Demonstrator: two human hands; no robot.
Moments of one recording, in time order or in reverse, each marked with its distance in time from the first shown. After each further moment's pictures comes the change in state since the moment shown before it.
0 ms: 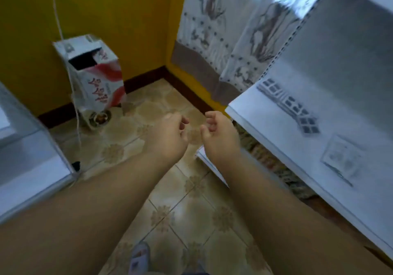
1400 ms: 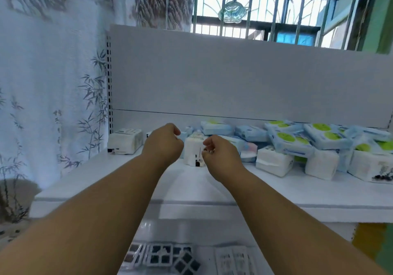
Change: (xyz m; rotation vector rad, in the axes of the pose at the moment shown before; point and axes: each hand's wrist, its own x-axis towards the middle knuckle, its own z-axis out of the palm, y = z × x) left_hand 0.237 0.555 0.113 -0.041 -0.020 0.754; right_hand 0.151 0.062 -0.496 -0.201 0.810 0.186
